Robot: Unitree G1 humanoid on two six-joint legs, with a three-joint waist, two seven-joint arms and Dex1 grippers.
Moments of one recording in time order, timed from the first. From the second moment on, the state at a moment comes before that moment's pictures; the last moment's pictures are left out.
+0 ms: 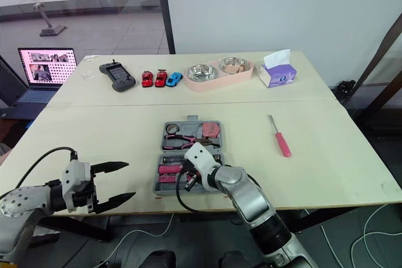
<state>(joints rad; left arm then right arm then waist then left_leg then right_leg) 0.11 0.73 0.18 -0.09 -0.43 -0.05 -1.15 -0.37 -0.19 0.40 -0.11 0.03 0.82 0.53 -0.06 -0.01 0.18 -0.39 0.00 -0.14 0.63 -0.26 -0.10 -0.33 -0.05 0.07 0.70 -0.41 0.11</state>
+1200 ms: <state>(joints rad) 0.14 0.86 0.49 0.37 -0.45 -0.09 -1.22 0.36 -0.65 -0.58 -0.30 0.30 0.40 0.80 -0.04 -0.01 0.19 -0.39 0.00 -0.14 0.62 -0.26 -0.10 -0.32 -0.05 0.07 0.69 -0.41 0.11</state>
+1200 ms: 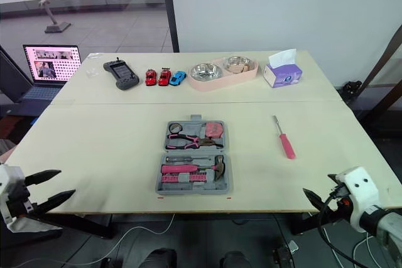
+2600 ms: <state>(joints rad) 0.13 0.65 0.13 -0.40 -0.50 0.19 -1.03 -0.55 -0.44 -0.25 0.41 0.11 0.72 0.12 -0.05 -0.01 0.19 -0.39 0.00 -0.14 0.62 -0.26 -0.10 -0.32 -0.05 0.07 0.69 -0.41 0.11</state>
